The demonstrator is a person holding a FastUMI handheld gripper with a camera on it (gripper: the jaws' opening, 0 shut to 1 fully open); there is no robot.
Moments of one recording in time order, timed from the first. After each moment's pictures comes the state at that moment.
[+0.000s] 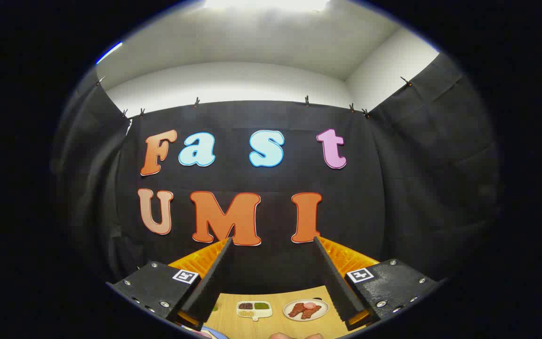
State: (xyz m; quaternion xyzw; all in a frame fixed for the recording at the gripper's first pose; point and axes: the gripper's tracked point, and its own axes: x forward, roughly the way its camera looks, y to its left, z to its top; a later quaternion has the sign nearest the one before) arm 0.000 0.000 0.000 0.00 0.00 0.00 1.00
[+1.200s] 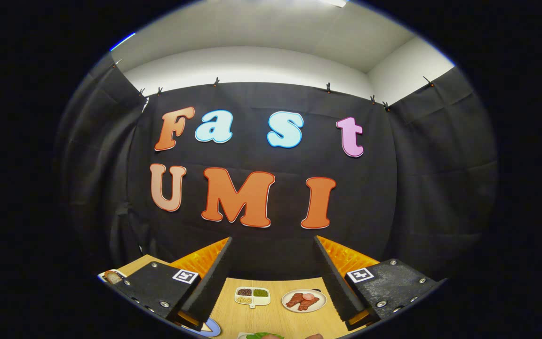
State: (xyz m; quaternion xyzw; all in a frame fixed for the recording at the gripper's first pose) arm -0.003 0.027 -0.045 -0.05 0.06 0.04 1.00
